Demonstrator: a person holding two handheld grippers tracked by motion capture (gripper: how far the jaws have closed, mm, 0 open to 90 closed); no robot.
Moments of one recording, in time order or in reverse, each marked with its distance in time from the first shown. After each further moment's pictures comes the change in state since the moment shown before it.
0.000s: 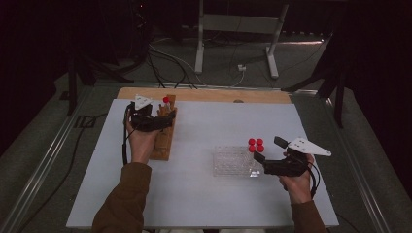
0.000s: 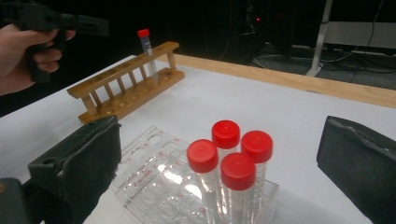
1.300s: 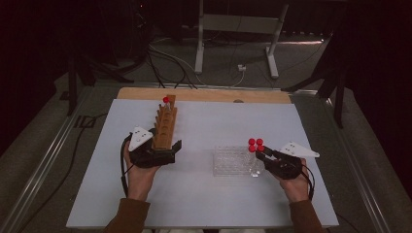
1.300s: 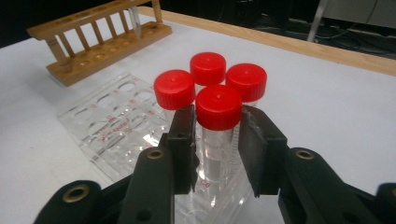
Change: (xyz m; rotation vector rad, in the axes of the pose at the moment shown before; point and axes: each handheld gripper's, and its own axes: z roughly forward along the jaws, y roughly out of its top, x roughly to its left) left arm -0.052 -0.045 -0.076 -0.084 -0.153 0.042; right arm -0.011 -0.029 0.017 0.130 -0.036 -0.077
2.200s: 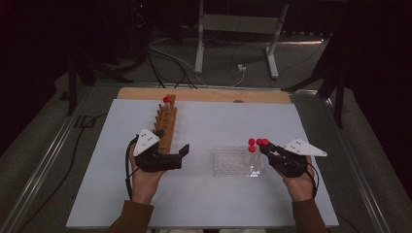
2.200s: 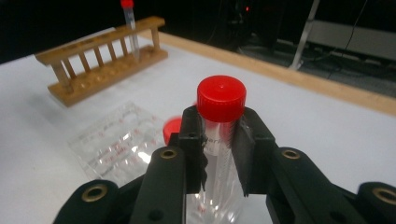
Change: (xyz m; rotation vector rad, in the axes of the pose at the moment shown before) left arm -0.024 0.005 -0.002 -0.009 -0.073 0.034; right arm 0.007 0.024 -0.019 -0.066 -0.037 -0.038
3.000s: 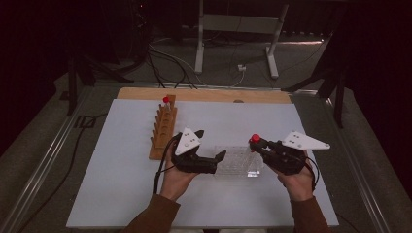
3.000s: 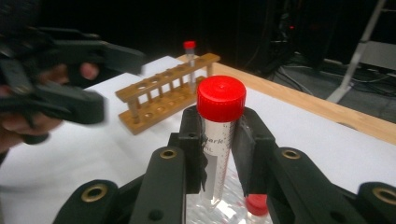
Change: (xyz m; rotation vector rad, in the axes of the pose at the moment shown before) left arm -0.067 0.015 0.053 0.045 -0.195 0.145; right arm 0.029 0.046 -0.012 -0.051 0.180 -0.010
